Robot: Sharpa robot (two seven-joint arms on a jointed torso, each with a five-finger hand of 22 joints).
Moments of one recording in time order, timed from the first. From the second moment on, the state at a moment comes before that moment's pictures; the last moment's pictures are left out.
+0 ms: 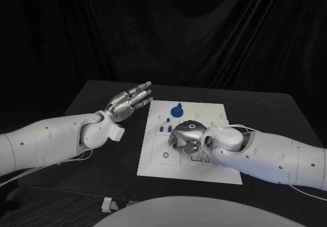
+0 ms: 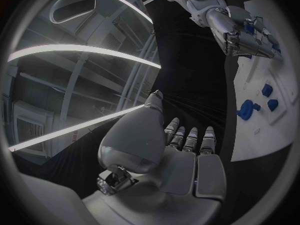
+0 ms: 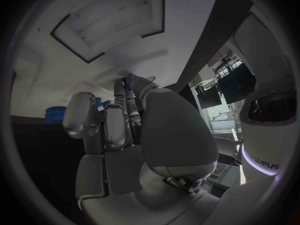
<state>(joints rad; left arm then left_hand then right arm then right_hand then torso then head) 1.11 -0.87 -0.21 1.33 -0.04 0.24 0.67 1.38 0.20 -0.21 0.19 0.44 0.23 0.01 0.03 0.03 0.01 0.00 0.00 0.00 0.00 0.08 0.00 0.00 0.16 0.00 0.19 0.00 0.01 1.08 -0.57 -0.21 1.45 -1.76 -0.23 -0.01 1.43 -0.17 0.38 0.07 0.18 0.96 0.09 0.07 0.18 1.09 0.08 0.19 0.10 1.46 -0.03 1.35 1.12 0.08 1.42 0.08 1.11 1.31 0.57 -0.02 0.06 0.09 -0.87</state>
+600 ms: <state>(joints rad) 1.11 -0.87 -0.21 1.33 -0.04 0.24 0.66 1.38 0.20 -0.21 0.19 0.44 0.23 0.01 0.03 0.03 0.01 0.00 0.00 0.00 0.00 0.08 0.00 0.00 0.16 0.00 0.20 0.00 0.01 1.15 -0.64 -0.21 1.50 -1.76 -0.27 -0.04 1.48 -0.24 0.09 0.29 0.12 0.78 0.02 0.08 0.12 0.62 0.09 0.28 0.10 1.41 -0.02 1.33 1.06 0.11 1.37 0.09 0.99 1.31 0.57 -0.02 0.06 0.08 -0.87</state>
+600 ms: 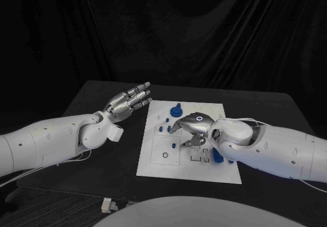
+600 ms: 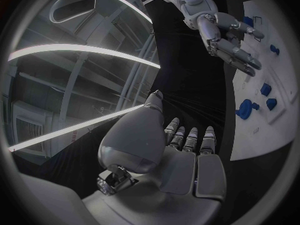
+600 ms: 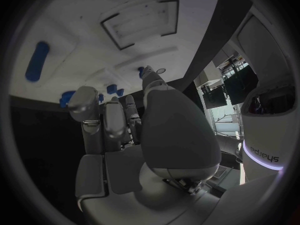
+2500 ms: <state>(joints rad) 1.11 -0.86 -0.21 1.32 -0.04 0.25 0.65 1.38 0.23 -0.22 0.18 0.45 0.24 0.03 0.04 0.03 0.02 0.01 0.00 0.00 0.00 0.09 0.00 0.00 0.16 0.00 0.20 0.00 0.01 1.17 -0.72 -0.21 1.40 -1.72 -0.15 -0.05 1.48 -0.12 0.23 0.17 0.28 1.07 0.10 0.13 0.11 1.07 0.07 0.24 0.06 1.47 -0.02 1.33 1.08 0.11 1.45 0.08 1.08 1.31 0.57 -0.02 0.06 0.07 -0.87</state>
